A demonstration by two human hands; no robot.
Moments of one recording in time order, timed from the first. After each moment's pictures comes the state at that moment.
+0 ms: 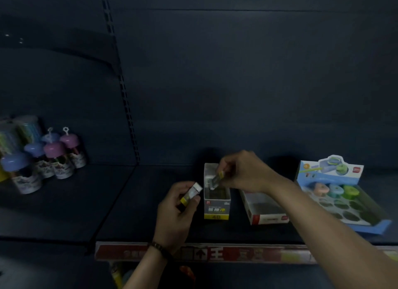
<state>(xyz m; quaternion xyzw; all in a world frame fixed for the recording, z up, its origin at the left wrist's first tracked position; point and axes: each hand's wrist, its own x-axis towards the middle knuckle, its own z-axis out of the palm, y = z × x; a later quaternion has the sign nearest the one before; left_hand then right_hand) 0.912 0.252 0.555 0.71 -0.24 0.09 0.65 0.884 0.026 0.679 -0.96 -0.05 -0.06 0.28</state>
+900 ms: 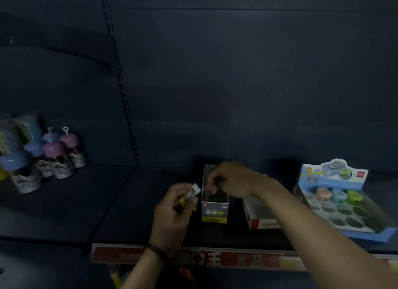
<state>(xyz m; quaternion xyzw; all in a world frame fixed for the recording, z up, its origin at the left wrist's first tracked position) 0.912 0.246 0.557 0.69 -0.22 0.06 0.69 0.914 0.034 0.662 -0.97 -0.07 0.08 0.23</state>
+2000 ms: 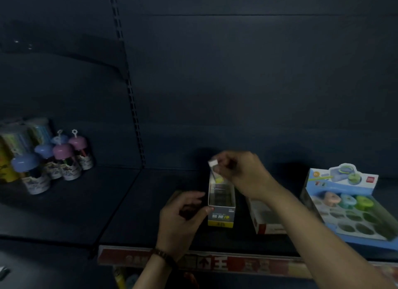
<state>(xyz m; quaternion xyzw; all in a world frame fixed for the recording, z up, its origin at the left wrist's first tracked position) 0.912 0.247 0.558 0.71 -0.23 0.12 0.66 0.900 0.041 0.670 -0.91 -0.05 -0.17 0.38</state>
